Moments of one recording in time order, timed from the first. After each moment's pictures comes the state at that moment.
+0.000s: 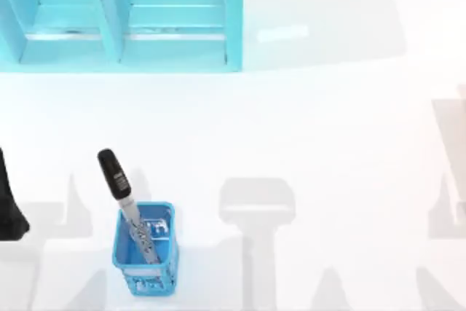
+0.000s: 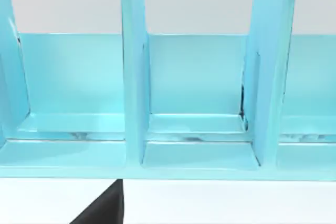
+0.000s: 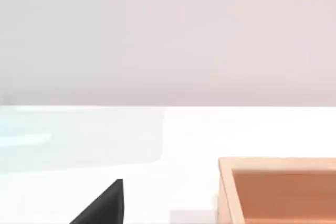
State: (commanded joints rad) left arm 0.00 0.00 0.00 0.00 0.00 0.00; right arm 0.00 0.00 0.00 0.00 0.00 0.00
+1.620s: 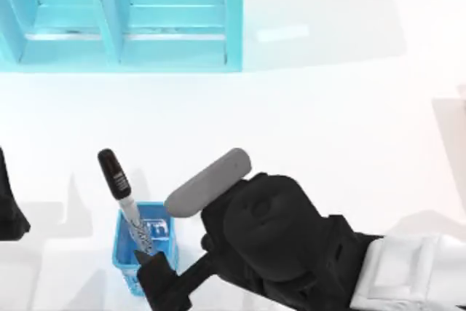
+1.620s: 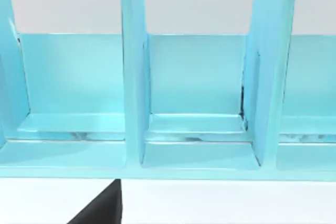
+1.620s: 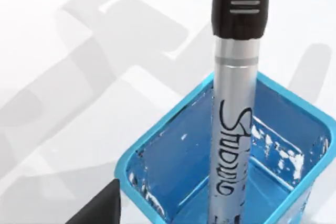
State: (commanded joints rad) left arm 0.00 0.00 0.00 0.00 0.00 0.00; right arm 1.15 1.61 0.78 0.24 0.19 0.35
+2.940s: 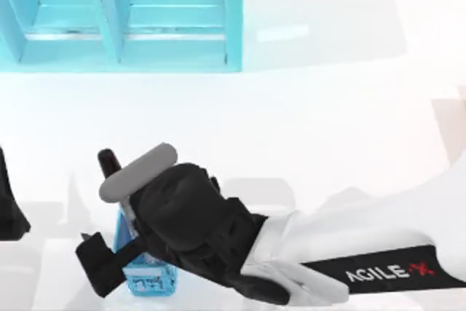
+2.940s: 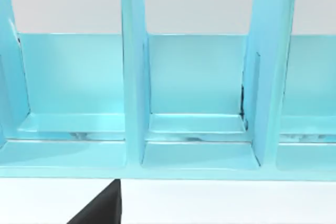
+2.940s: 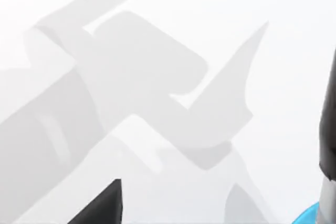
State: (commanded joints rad) left arm 0.00 0.00 0.00 0.00 0.00 0.00; right arm 1.10 2.02 1.06 0.39 0.15 0.32
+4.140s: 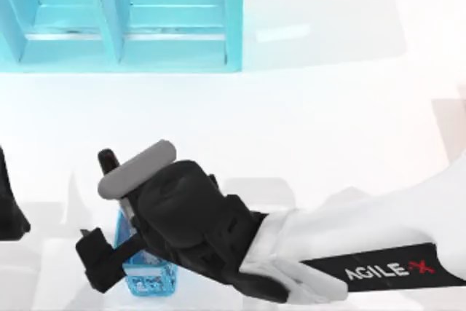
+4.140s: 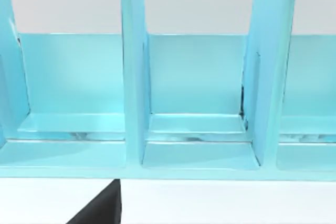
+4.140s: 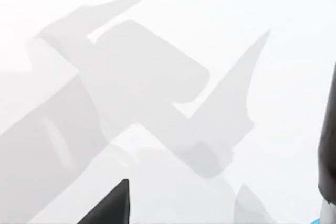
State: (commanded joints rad) left arm 0.00 0.00 0.00 0.00 0.00 0.00; right arm 1.10 2.02 1.06 0.39 0.15 0.32
